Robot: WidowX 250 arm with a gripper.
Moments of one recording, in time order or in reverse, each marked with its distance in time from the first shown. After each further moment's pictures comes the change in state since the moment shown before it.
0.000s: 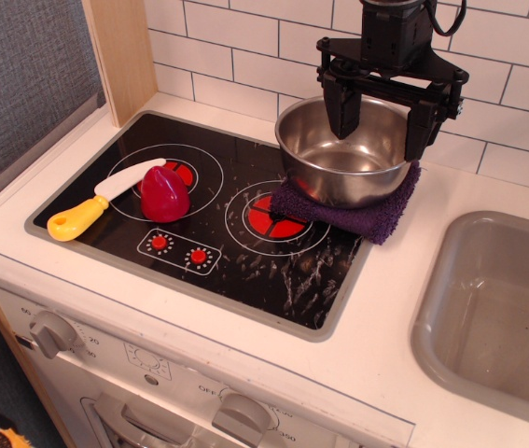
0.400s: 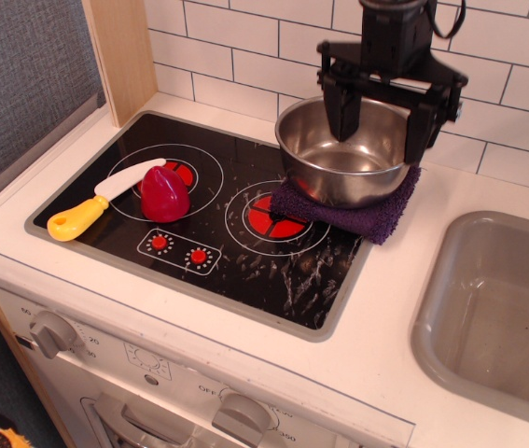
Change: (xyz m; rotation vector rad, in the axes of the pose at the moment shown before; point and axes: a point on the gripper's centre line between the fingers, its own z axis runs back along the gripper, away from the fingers) arm -0.005 0.000 -0.013 0.000 0.038 0.001
